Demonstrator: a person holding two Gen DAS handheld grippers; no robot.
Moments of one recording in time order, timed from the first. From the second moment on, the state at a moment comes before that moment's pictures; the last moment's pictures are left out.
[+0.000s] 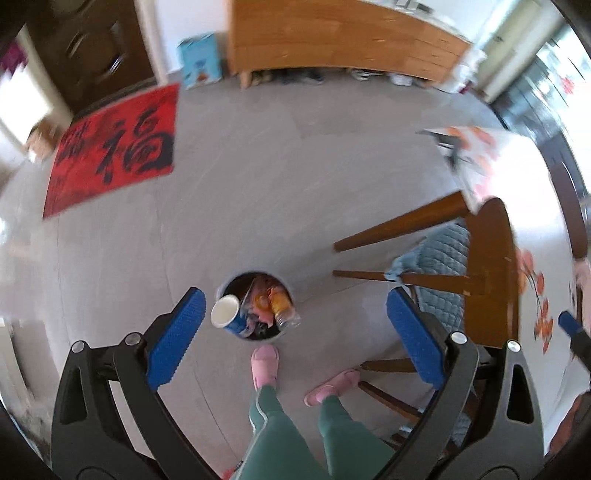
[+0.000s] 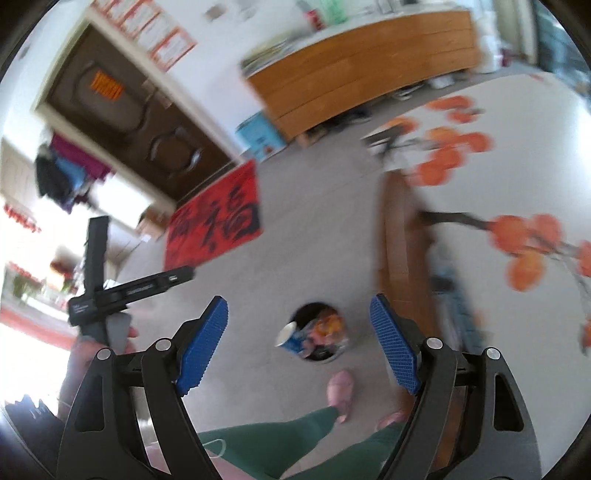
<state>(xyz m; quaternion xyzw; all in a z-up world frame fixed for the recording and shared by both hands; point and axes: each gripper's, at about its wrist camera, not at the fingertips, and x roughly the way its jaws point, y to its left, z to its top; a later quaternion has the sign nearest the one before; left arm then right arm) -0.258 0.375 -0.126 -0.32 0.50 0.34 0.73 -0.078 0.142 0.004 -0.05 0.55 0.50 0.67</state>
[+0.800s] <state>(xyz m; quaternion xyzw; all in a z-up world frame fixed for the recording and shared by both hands) -0.040 0.144 -0.010 -0.13 0.45 0.12 0.88 0.011 -0.173 0.022 0.09 0.51 0.22 0.83</state>
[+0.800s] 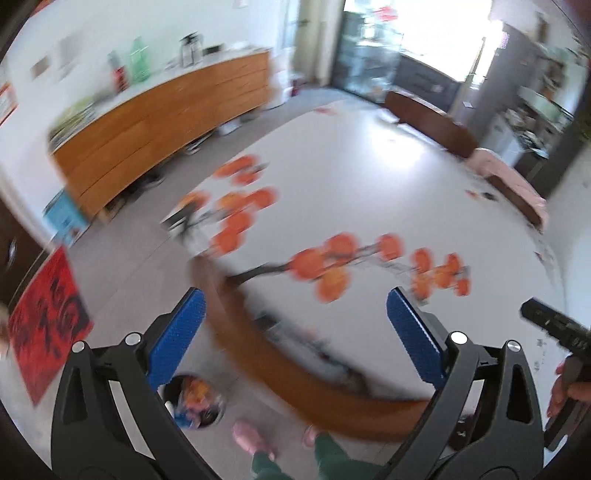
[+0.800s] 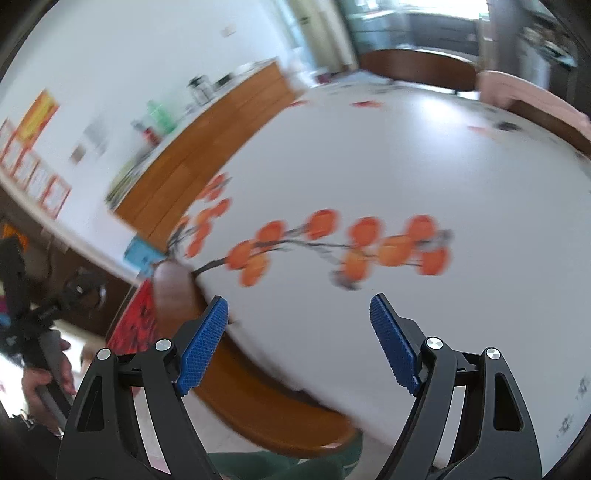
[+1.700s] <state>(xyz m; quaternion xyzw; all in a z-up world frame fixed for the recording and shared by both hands) 0.096 -0.111 -0.016 0.09 0.45 -0.11 0.88 0.014 -0.305 0.000 0.07 0.49 -0.05 0.87</state>
